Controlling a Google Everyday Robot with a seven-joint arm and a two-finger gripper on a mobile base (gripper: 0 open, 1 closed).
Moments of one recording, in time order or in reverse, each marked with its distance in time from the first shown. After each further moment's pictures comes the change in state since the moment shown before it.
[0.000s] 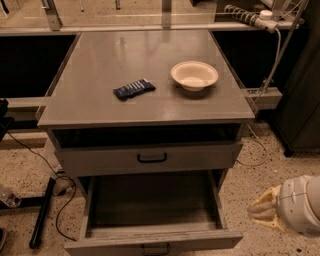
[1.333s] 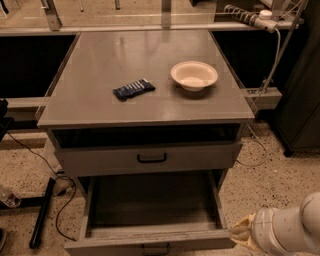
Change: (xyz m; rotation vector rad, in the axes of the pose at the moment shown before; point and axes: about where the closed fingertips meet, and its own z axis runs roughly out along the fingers) arm 0.045 0.022 0.130 -0.035 -0.063 0.083
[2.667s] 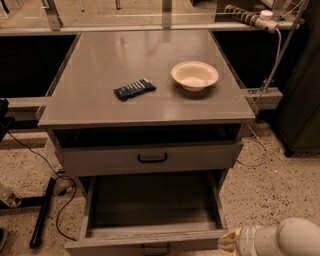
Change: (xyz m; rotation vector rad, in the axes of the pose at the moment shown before) arm 0.032 0.012 0.089 0.025 -0.044 -0.002
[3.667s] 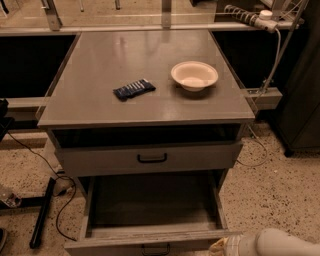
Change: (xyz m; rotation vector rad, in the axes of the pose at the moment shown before) arm 0.046 0.010 0.101 -0.032 -0.005 0.070
